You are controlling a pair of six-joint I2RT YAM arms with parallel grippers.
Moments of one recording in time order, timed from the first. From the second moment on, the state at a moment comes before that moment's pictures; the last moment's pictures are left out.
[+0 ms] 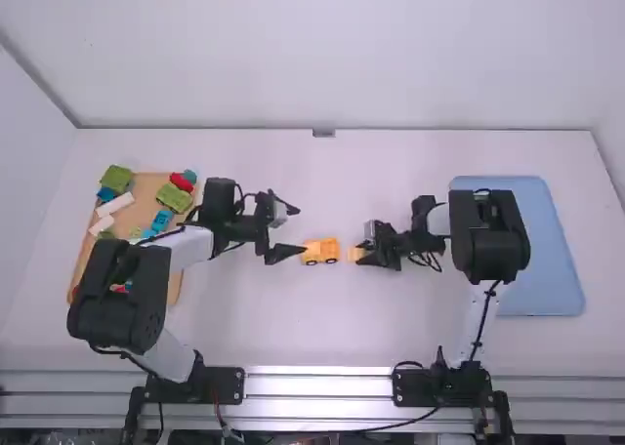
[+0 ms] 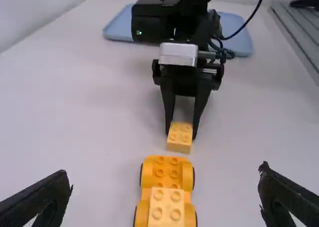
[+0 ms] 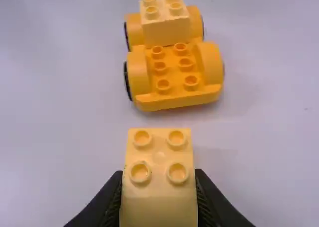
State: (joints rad) left arm -0.12 1.67 0.72 0.13 1.13 0.76; right arm 0.04 2.17 0.99 -0.51 -1.07 -1.56
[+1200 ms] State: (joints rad) left arm -0.27 2.00 0.72 0.38 0.90 0.78; right arm 0.17 2.14 1.31 -0.92 -0.97 -1.63
